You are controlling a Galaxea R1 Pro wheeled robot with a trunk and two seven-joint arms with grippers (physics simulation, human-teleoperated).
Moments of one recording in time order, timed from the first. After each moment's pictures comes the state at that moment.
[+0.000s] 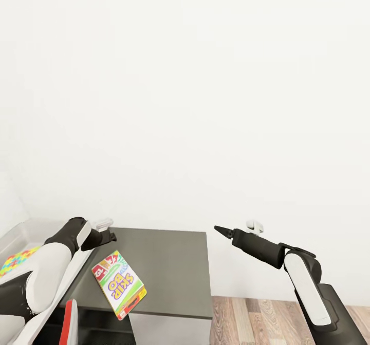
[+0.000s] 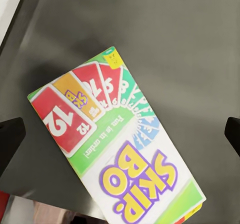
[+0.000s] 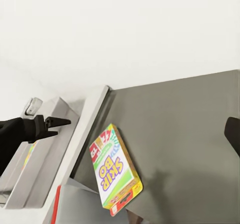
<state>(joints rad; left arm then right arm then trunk) -1.00 0.16 0.41 -0.30 -0.16 0.76 -0.08 -0.34 -0.11 0.00 -1.56 -0.81 0.89 0.19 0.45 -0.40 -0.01</state>
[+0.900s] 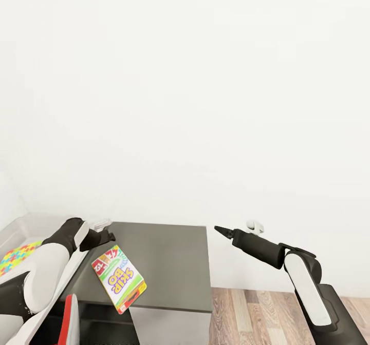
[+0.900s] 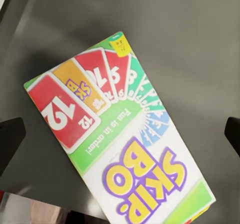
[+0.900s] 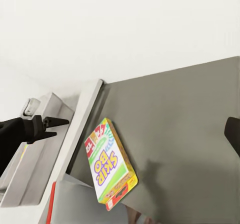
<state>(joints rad) -0.99 0.17 0.43 -0.30 -0.16 0.76 -0.09 -0.34 -0.11 0.00 -1.56 -0.81 0.88 0.20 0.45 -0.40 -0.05</state>
